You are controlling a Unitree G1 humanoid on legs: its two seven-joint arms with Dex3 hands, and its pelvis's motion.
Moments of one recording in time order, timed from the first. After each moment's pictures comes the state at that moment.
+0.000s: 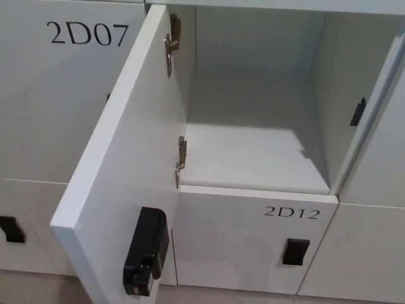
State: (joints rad) left_arm -0.10 0.54 -0.01 1.10 0.22 -0.23 0.02; right_arm -0.29 -0.43 0.12 1.25 -0.25 -0.08 0.10
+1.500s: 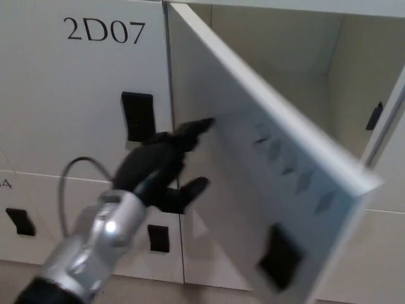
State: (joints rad) left_arm -0.48 0.31 -0.49 0.37 0.54 -0.11 0.04; right_arm -0.30 -0.44 0.12 1.30 -0.27 -0.14 0.14
